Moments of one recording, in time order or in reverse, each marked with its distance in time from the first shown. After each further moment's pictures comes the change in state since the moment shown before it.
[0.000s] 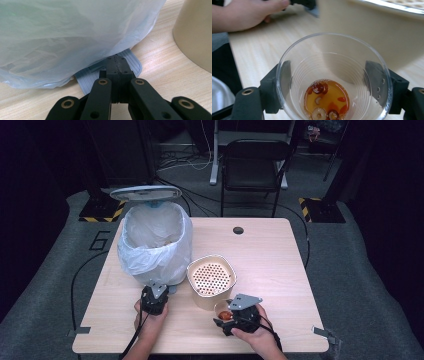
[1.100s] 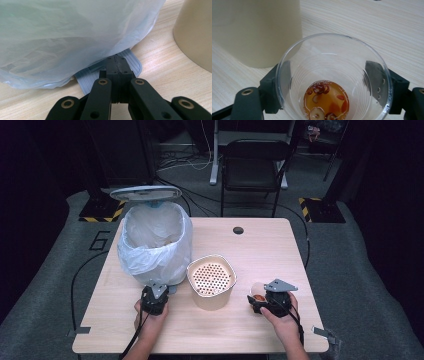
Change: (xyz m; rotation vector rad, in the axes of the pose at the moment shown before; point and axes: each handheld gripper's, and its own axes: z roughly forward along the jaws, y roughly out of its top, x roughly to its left) left arm -0.001 0.000 0.000 0.008 -0.005 -0.002; right arm -0.082 -0.037 -0.034 -0.018 -0.306 0.223
